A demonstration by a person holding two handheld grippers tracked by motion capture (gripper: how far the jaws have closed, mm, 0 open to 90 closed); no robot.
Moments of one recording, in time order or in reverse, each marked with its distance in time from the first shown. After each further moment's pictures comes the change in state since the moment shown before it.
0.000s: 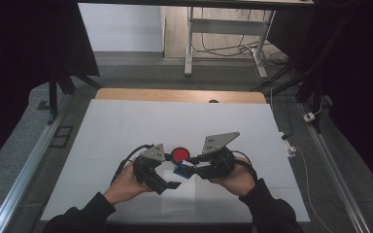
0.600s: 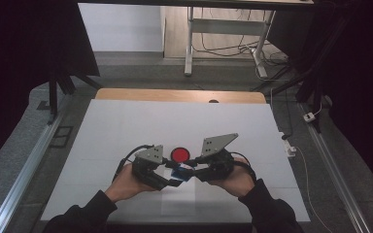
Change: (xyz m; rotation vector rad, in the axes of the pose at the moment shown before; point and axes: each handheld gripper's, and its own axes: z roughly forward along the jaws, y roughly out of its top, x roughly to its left) left arm -0.001 0.000 -0.006 -0.050 -0.111 0.084; right arm 0.004 0.001 0.002 -0.005 0.042 -0.039
